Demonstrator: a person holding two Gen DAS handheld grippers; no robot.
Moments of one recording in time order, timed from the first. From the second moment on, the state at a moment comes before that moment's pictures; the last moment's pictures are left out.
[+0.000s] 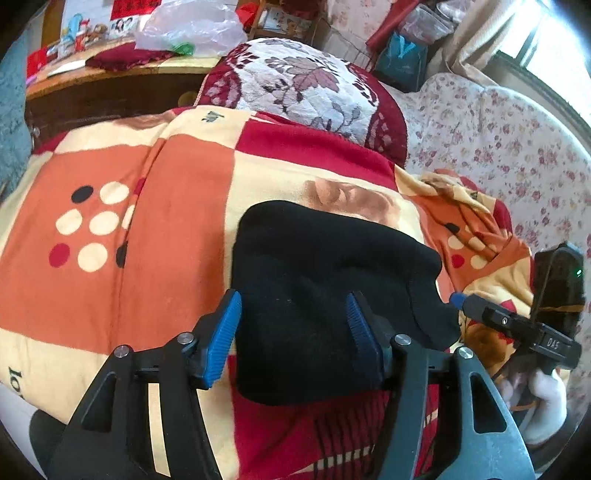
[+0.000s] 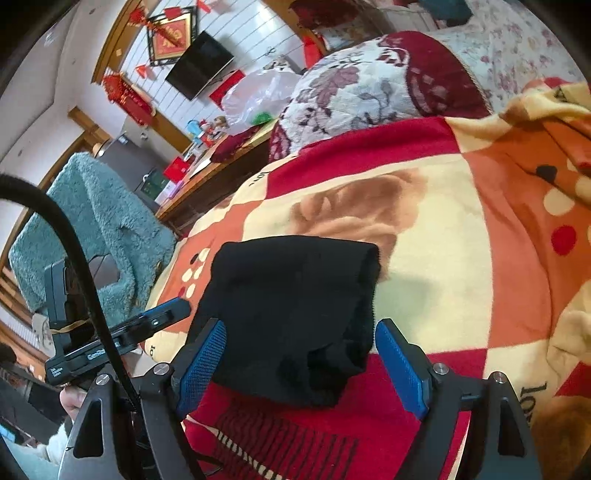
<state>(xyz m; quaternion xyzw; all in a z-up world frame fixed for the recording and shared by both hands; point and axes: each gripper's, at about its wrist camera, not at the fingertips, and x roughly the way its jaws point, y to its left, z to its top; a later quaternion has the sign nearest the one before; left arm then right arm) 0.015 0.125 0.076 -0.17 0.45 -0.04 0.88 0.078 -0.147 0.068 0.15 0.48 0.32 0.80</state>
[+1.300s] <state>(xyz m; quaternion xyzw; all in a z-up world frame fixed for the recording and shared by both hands) 0.053 0.096 0.086 -0.19 0.43 -0.09 0.88 0.115 -0.150 0.068 0.22 0.47 0.37 0.77</state>
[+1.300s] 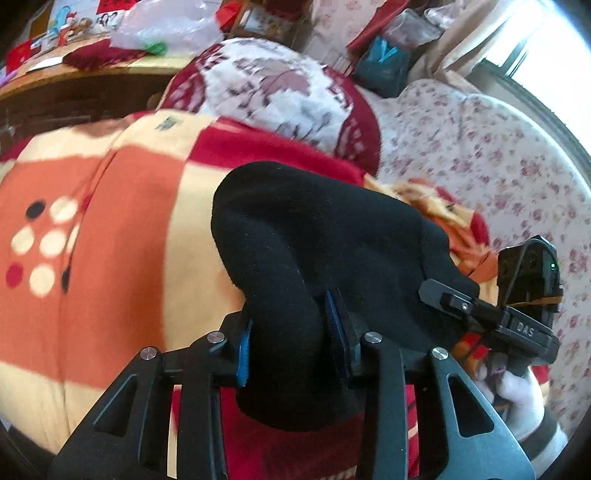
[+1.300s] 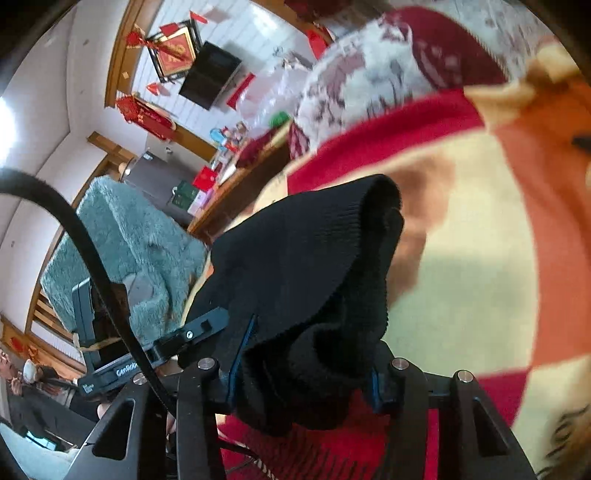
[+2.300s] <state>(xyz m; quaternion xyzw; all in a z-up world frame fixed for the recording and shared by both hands) 0.091 0.087 0.061 -0.17 0.45 -0.01 0.87 0.154 -0.178 0.067 0.09 0.47 0.25 0.85</state>
